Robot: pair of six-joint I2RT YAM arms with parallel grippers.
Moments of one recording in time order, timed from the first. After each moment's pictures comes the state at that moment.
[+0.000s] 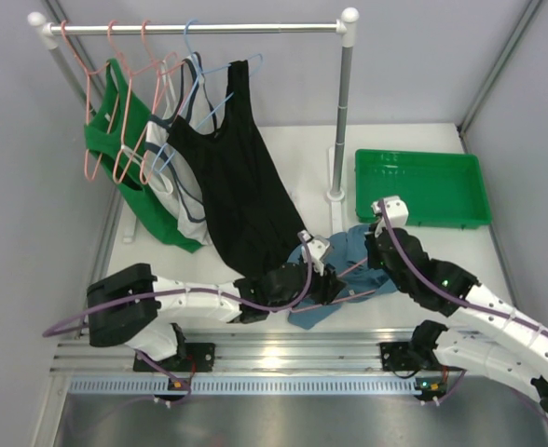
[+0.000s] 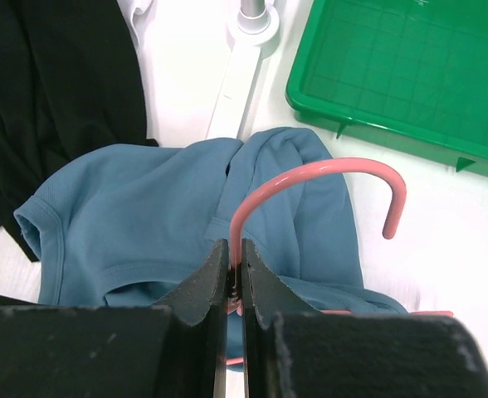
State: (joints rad) left arm -1.27 1.49 0.69 0.52 -0.24 -0.48; right arm 0.86 0.75 0.73 -0.55 0.55 0.33
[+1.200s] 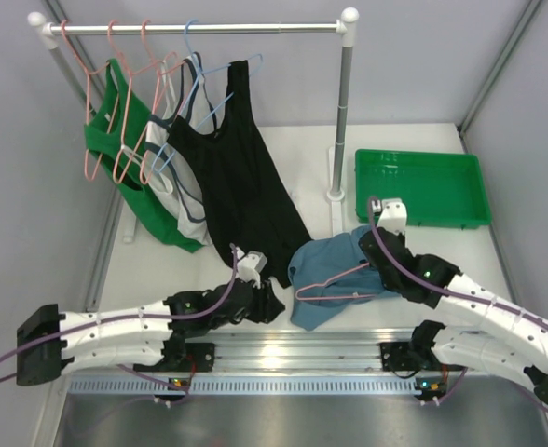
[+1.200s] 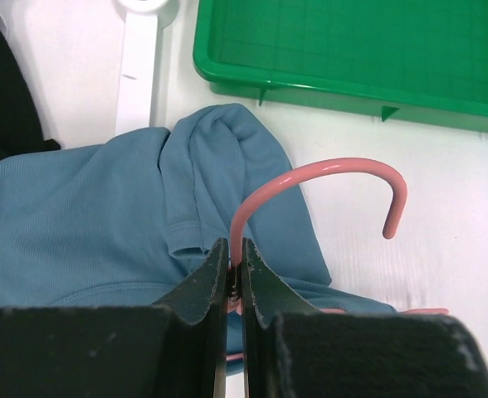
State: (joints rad) left arm -1.23 0.85 0.39 -0.14 -0.26 -0.84; right arm 0.88 0.87 0.73 -0.64 0.78 0.47
